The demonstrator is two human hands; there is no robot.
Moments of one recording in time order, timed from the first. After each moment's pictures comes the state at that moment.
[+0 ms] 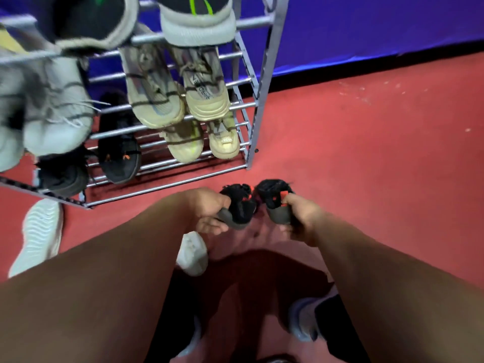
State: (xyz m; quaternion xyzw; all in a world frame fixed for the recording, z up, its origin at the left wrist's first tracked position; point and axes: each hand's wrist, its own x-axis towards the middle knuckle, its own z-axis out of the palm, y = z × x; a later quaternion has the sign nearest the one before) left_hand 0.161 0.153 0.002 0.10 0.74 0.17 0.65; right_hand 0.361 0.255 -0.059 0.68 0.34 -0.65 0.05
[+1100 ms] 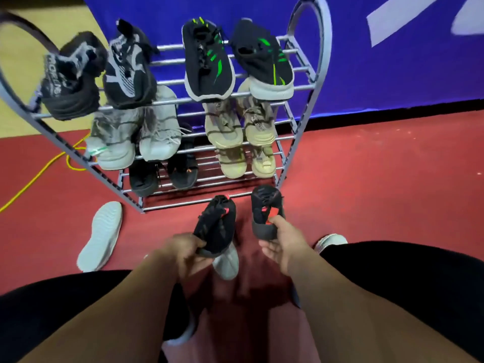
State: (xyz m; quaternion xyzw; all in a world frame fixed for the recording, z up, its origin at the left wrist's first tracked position) left_hand 0.127 -0.019 0.040 -0.14 0.70 0.44 0.55; right_hand 0.287 0.119 0.020 0.64 0.30 -0.70 -0.10
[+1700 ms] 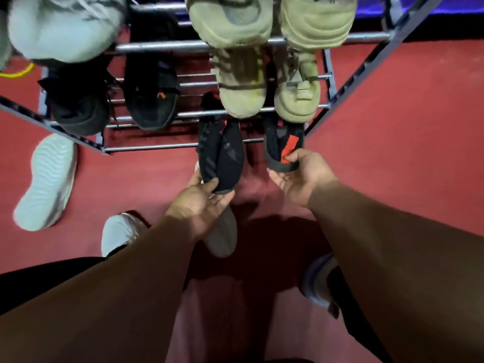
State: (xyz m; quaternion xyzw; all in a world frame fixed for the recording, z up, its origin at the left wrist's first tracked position) left_hand 0.101 0.071 -0.139 -0.26 0.54 0.63 0.50; right_hand 0.213 0.243 -0.128 0.59 0.16 -0.78 -0.10
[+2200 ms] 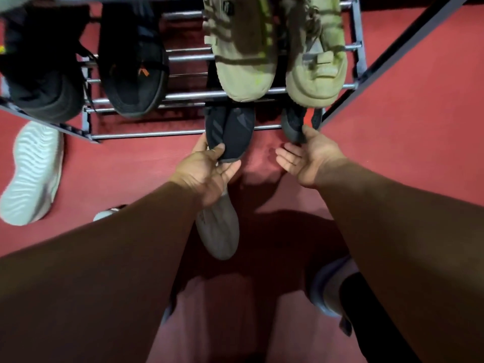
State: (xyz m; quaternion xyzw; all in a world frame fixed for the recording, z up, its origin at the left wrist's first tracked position) left_hand 0.070 0.119 -0.171 -0.21 0.52 0.65 0.51; right_hand 0.188 0.283 -0.189 0.62 0.19 -0.76 -0.07
